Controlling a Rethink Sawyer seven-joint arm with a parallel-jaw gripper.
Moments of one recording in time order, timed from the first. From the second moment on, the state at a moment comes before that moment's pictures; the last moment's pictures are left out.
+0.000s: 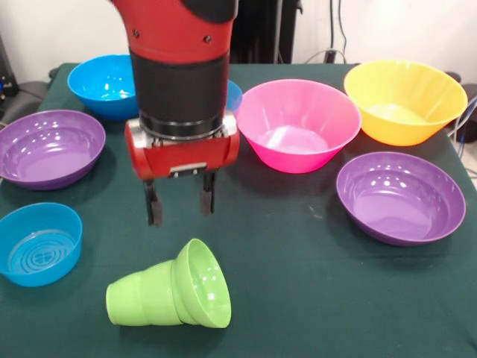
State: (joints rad) arm -0.45 -0.40 0.35 1.00 -0.38 0.90 1.31
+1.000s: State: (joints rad) arm -0.58 -0.21 0.44 0.85 -0.43 0.80 1.22
